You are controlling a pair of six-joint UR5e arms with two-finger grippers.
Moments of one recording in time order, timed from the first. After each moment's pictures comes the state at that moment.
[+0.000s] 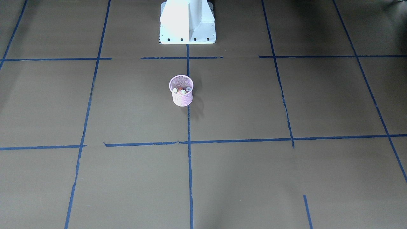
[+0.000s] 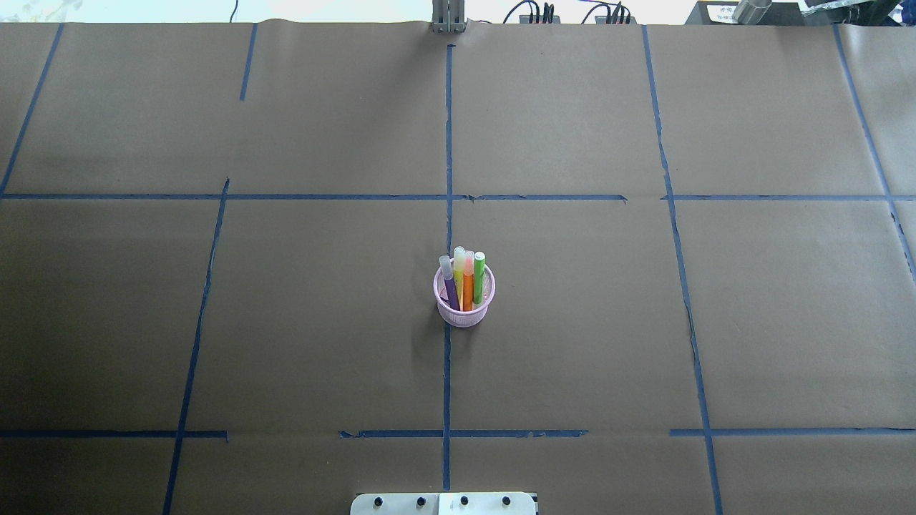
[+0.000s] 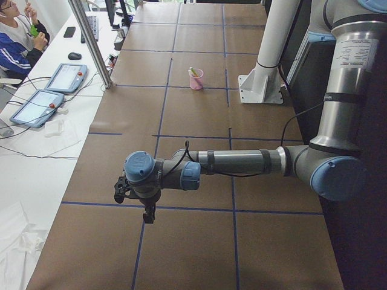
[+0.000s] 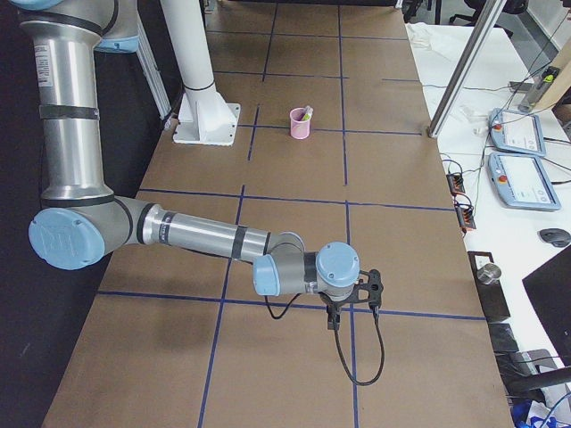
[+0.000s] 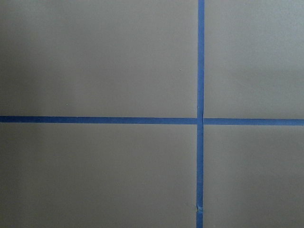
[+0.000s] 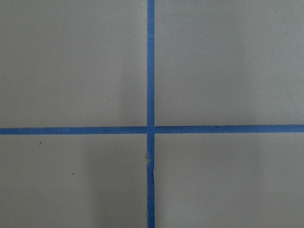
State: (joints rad) left arm -1.59 -1.65 -1.44 -1.66 -2.36 -0.02; right arm 1.62 -1.56 1.42 -1.32 2.47 0.14
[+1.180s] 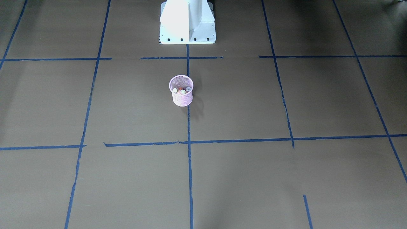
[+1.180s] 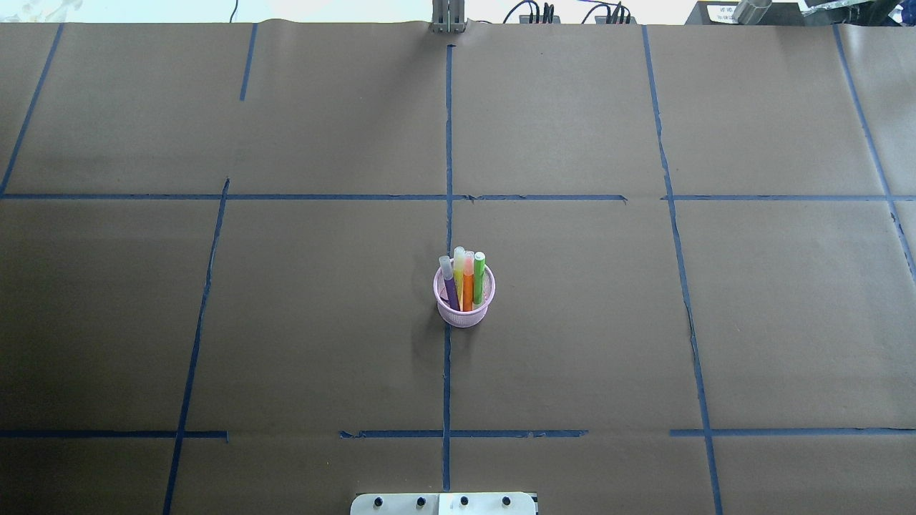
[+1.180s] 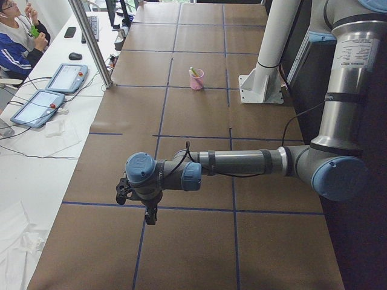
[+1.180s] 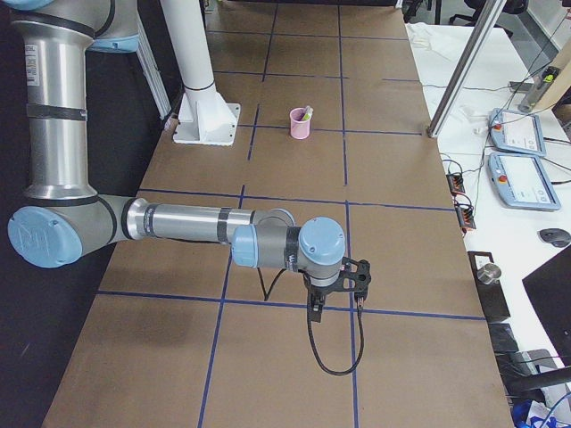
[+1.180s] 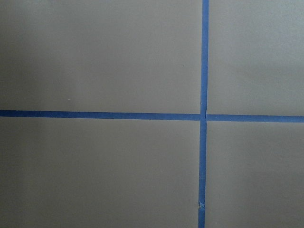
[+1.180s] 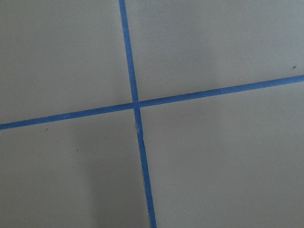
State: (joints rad) left arm -1.59 -1.64 -1.44 -1.65 -2.36 -0.02; right arm 1.66 -1.62 1.61 -1.54 2.39 0.13
